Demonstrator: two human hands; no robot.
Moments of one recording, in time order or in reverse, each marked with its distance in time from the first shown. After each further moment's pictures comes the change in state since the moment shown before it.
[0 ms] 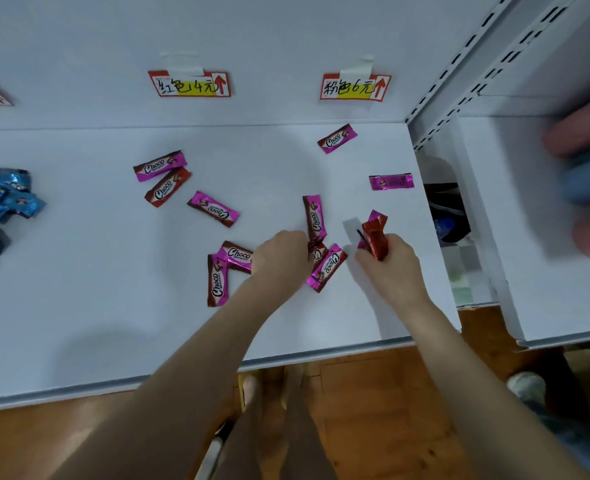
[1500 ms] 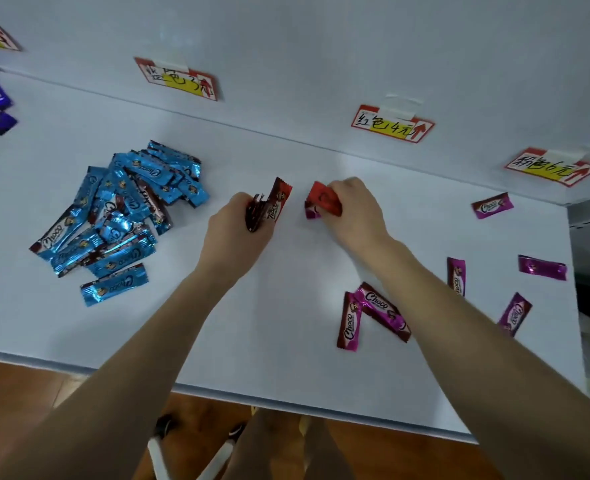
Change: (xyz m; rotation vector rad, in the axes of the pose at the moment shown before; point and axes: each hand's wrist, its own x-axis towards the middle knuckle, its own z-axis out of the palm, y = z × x) left_hand -0.021 -0.221 -0.072 -0.714 0.490 -0.322; right_hand 0.075 -0.153 0.204 -0.536 -0.261 -0.624
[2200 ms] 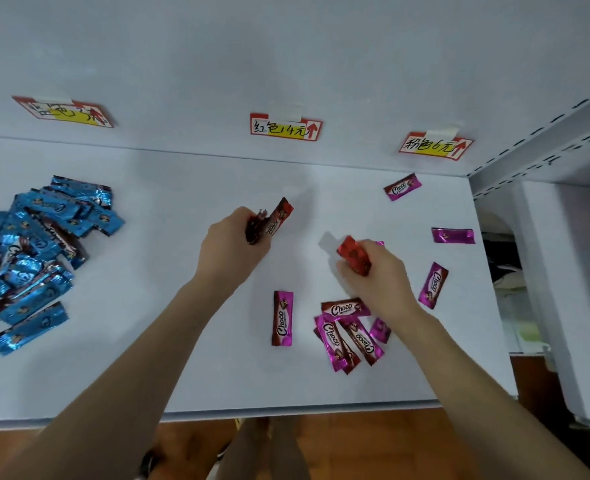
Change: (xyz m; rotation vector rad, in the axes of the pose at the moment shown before) left_hand -0.012 0.054 0.065 0.161 -0.142 0.172; right_hand -0.127 0.069 -0.062 0.284 0.091 0.286
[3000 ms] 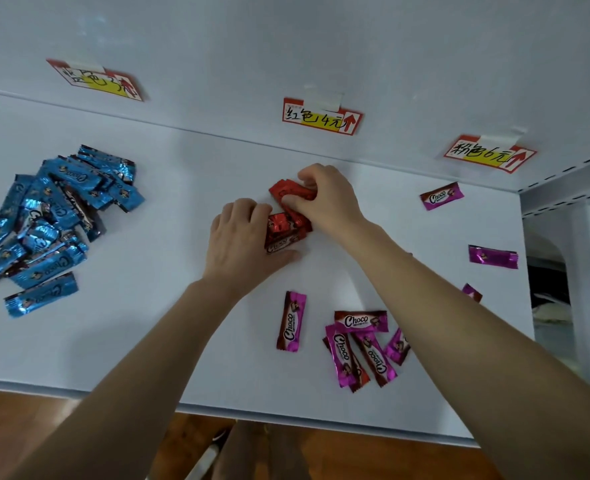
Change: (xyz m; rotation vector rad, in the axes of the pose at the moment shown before) left_hand -0.003 -0.016 0.011 0.402 0.091 0.143; right_hand 0.115 -0.053 0.052 -0.077 -0.132 -0.226
